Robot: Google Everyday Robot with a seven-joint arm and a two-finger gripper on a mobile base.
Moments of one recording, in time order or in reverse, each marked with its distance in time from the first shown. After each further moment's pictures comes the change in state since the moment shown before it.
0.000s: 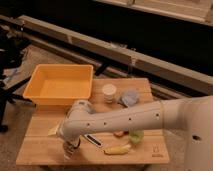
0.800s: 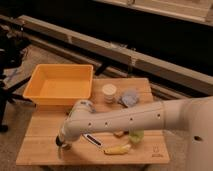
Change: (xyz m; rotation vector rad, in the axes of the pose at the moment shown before) arm 0.003 0.008 -0.002 -0.012 0.004 0.022
